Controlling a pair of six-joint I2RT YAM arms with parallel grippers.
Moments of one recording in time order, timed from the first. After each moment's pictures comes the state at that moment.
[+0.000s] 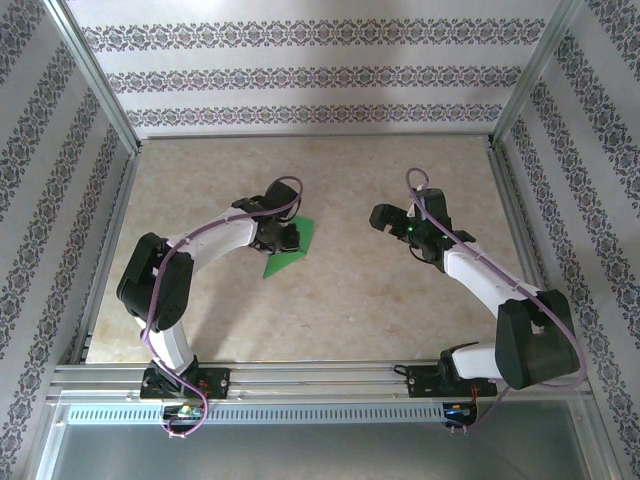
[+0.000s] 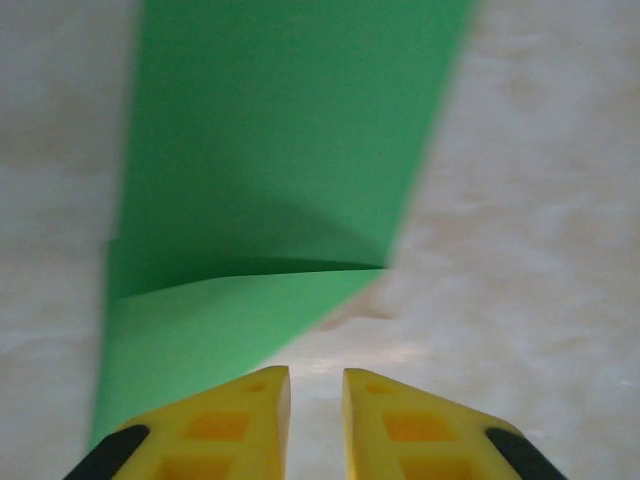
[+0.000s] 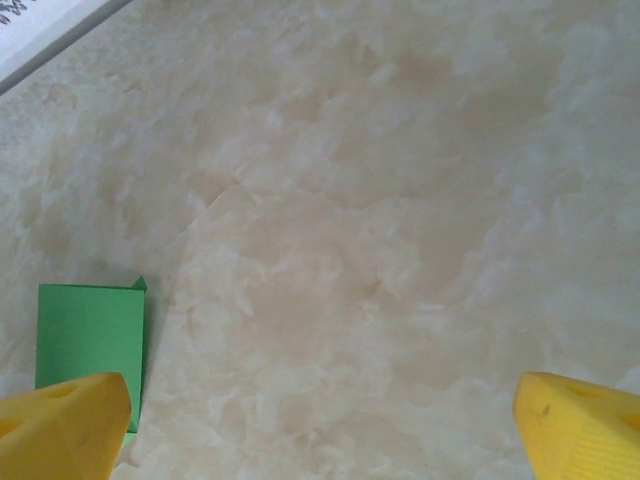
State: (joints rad) left arm -0.51 1.78 1.23 -0.67 0.08 -0.63; right arm 0.25 1.35 0.77 -0.15 -0.15 0.60
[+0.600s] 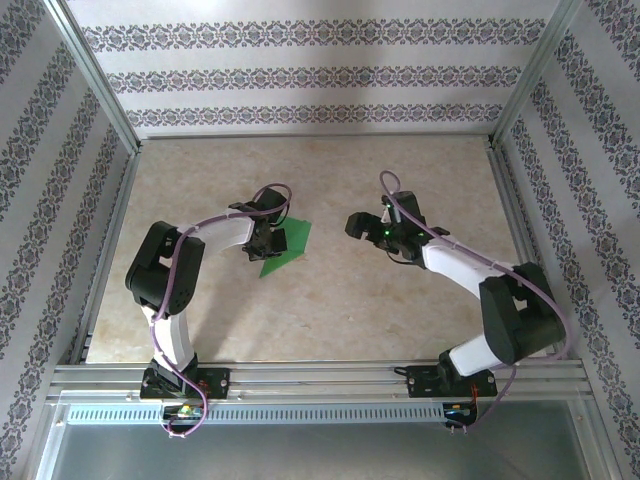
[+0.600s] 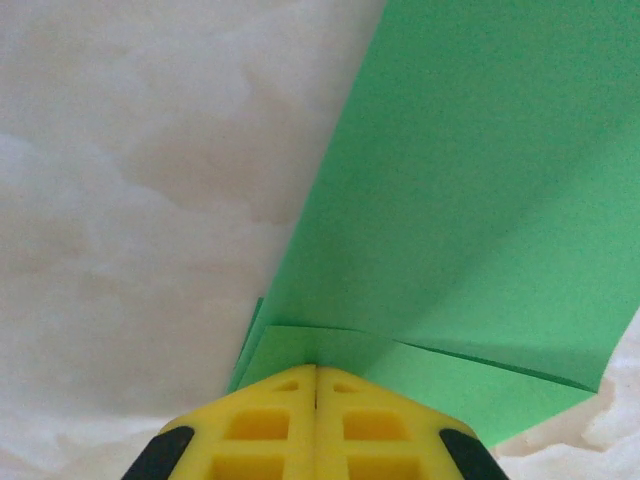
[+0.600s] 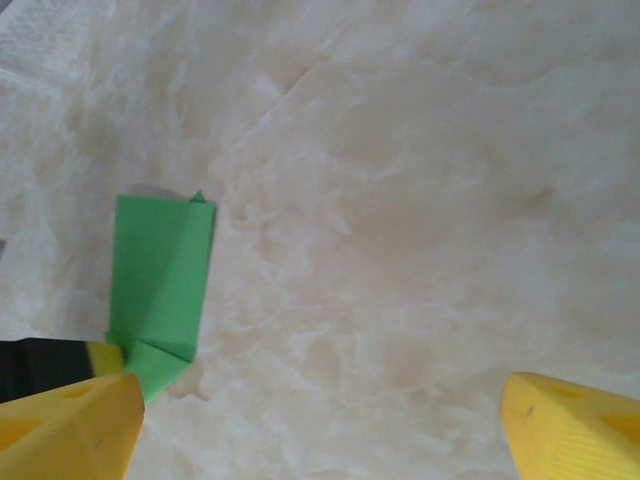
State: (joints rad) left arm -0.44 1.87 1.19 -0.62 0.03 -0.66; right arm 0.38 1.51 0.82 -0.11 -0.25 0.71
